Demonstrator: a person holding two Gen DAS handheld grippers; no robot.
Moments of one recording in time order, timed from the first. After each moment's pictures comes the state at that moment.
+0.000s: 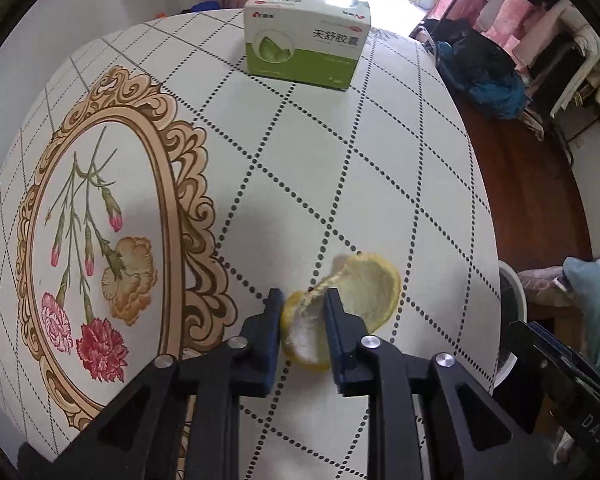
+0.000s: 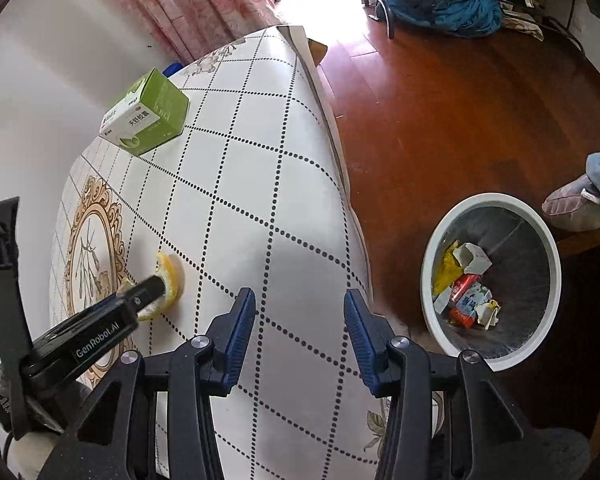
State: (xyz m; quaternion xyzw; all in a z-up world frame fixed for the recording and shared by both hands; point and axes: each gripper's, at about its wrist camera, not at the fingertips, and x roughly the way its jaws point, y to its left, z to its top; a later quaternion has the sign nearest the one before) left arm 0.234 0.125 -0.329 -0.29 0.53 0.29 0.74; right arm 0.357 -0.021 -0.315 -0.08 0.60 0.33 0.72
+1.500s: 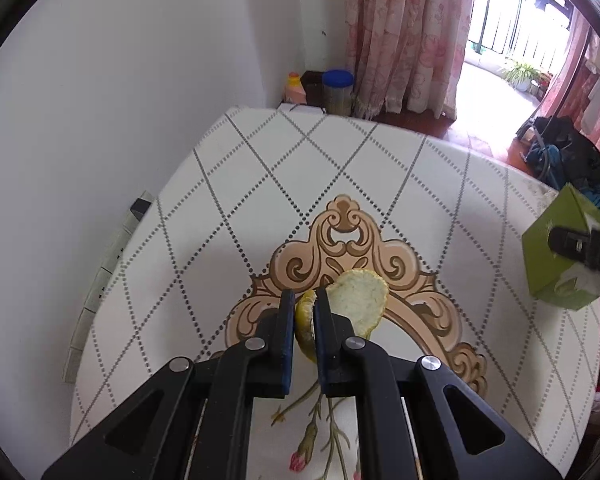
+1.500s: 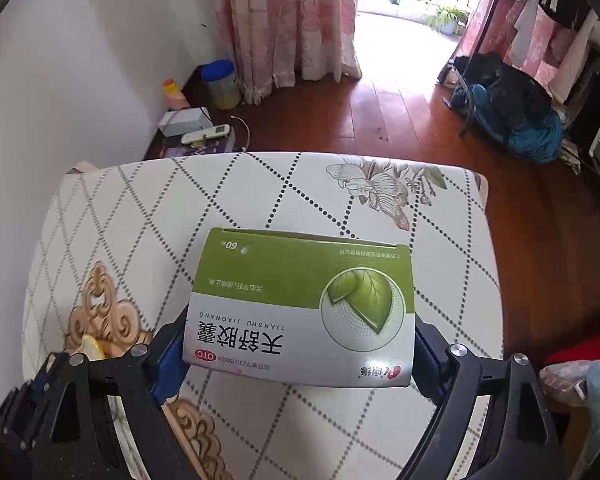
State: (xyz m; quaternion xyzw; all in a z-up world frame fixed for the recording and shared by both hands) left arm 0.153 0.288 -0.288 -0.24 0.44 0.48 0.72; right arm 0.368 0.271 -0.283 -0.21 0.51 0.37 0.75
